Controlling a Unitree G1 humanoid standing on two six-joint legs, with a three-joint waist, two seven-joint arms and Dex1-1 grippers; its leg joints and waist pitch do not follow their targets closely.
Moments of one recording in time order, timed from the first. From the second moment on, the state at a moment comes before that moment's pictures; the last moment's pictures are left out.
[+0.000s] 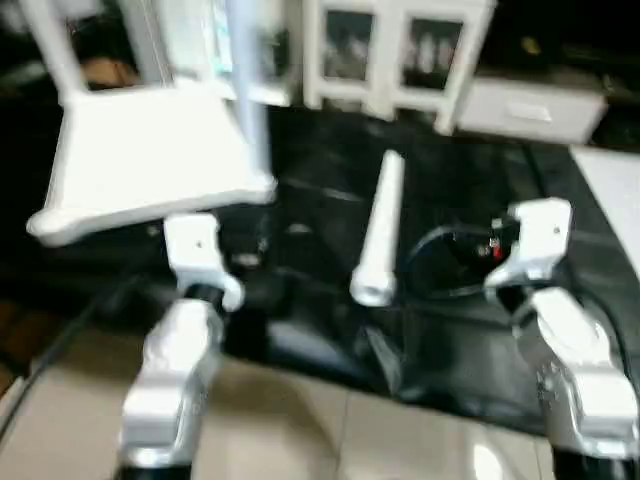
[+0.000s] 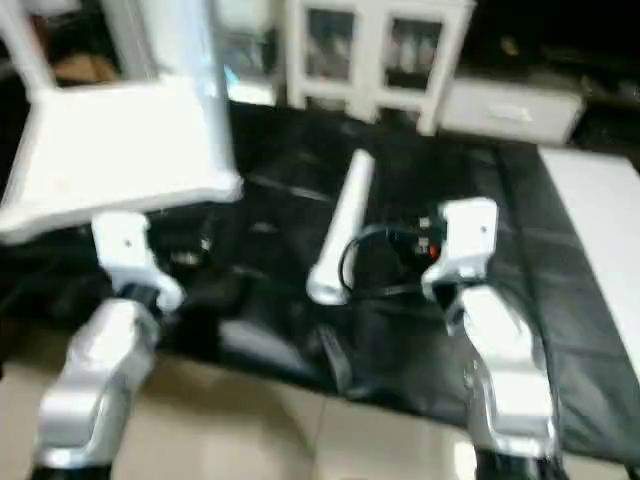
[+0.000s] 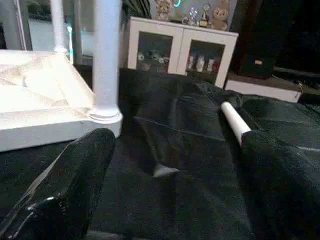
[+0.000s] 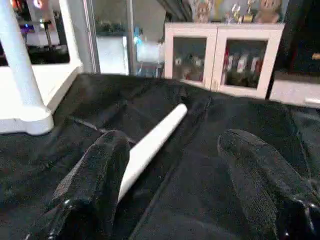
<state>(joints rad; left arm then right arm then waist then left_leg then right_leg) -0.13 0.03 0.00 -0.19 -0.16 0.28 -0.07 -0.16 -0.19 -0.15 -0.22 0.20 0.39 0.27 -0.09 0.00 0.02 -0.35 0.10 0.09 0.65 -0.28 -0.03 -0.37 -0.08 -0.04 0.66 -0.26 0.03</state>
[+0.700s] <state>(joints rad) -0.11 0.07 0.04 -0.25 -0.15 0.33 -0.06 -0.16 -0.14 -0.09 -0.21 0.23 0.43 0.26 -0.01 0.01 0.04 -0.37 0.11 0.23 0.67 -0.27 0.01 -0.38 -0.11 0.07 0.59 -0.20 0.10</state>
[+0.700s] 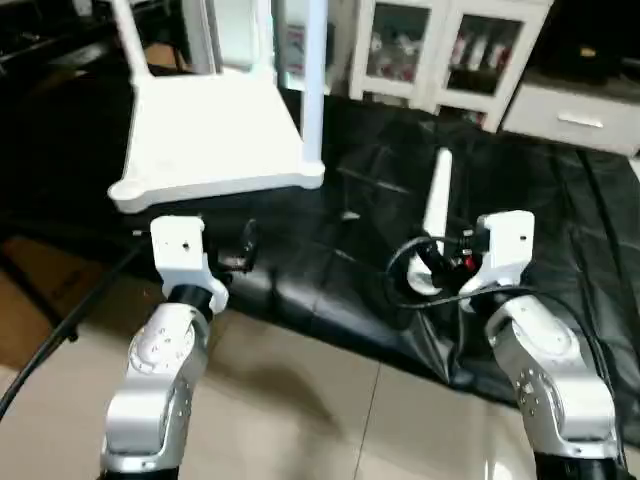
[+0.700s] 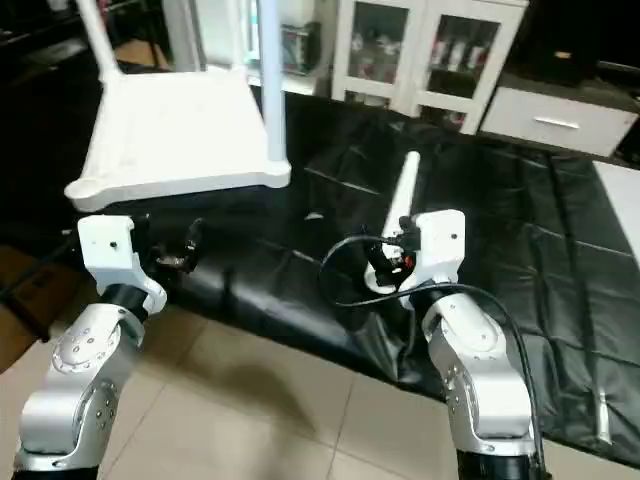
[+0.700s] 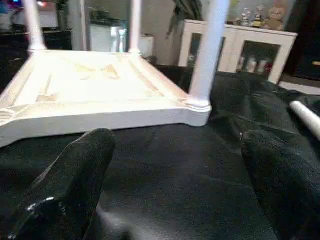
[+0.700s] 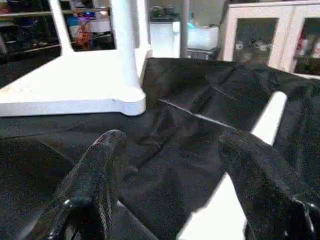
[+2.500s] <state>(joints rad) -0.04 0.10 0.02 -0.35 -0.16 0.37 -0.12 -0.29 -0.16 -0.09 -0.14 0.27 0.57 0.23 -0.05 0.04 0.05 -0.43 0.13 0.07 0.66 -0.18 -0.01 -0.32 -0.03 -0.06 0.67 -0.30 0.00</state>
